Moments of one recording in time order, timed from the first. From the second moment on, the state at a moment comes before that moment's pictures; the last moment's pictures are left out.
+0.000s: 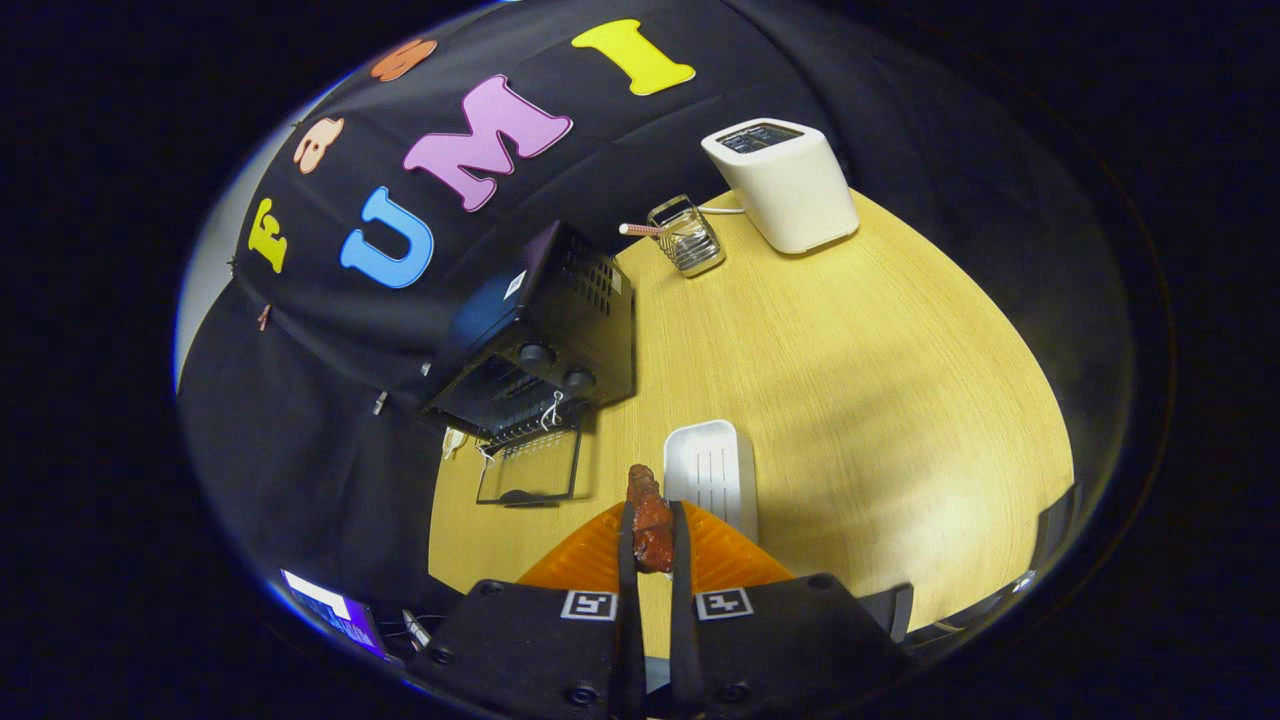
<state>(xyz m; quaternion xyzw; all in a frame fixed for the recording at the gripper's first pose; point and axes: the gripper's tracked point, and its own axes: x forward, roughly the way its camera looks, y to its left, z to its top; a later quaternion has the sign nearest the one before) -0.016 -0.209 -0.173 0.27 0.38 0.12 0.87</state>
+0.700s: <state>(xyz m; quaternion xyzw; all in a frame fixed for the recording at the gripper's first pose) -0.047 -0.079 -0.138 0.32 0.33 0.09 0.88</state>
